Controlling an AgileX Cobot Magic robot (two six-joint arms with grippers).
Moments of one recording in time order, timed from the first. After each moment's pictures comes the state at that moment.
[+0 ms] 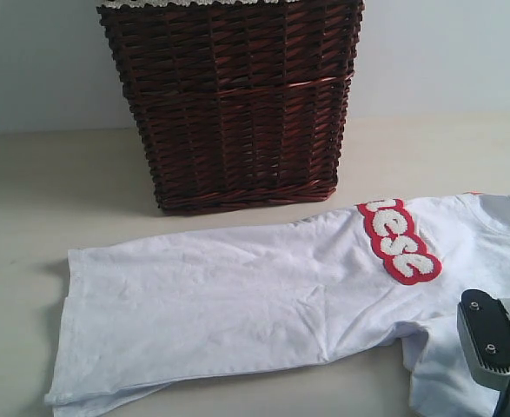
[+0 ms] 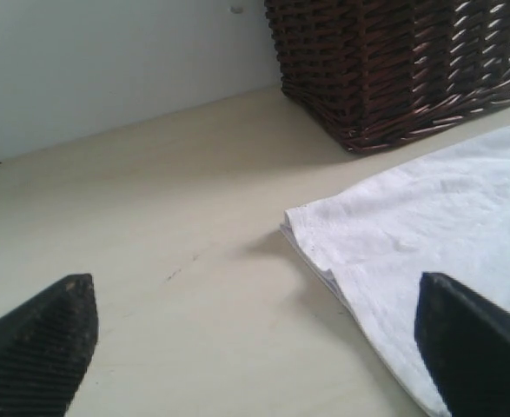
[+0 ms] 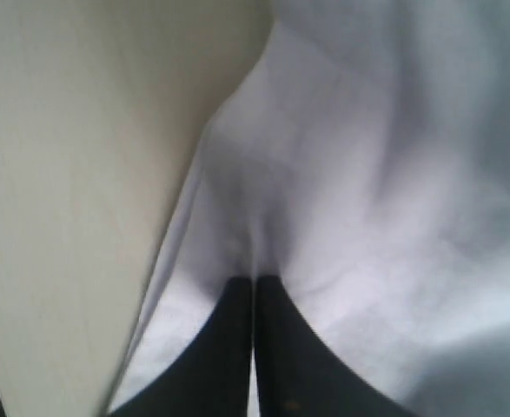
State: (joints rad) left arm -0.07 0.01 0.00 -0.30 0.37 0.48; right arm 0.02 1.66 -0.52 0.32 0.75 -1.56
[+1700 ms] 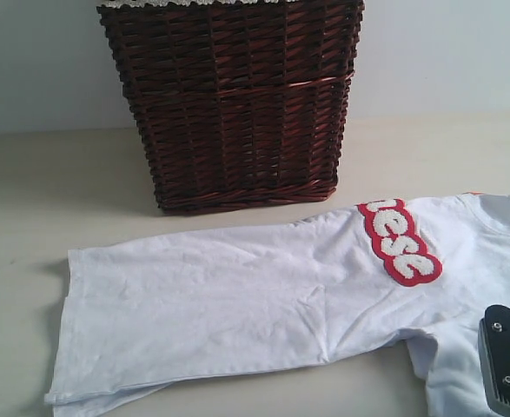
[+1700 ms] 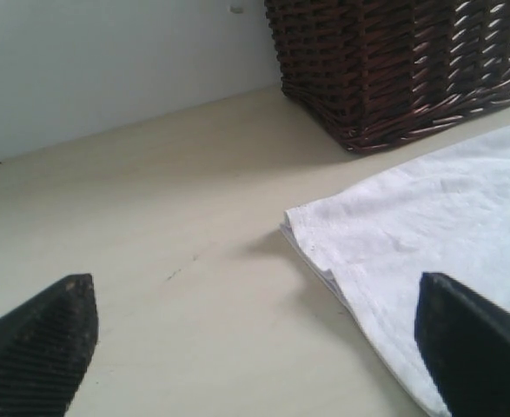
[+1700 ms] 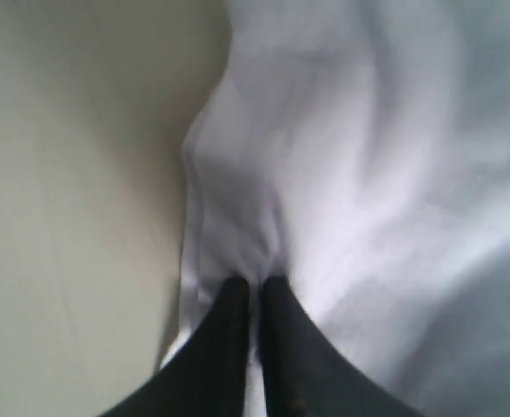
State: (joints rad) left arm -0.07 0.01 0.00 -0.30 0.37 0.48; right arm 0.03 1.46 -0.38 0.30 0.57 -1.49
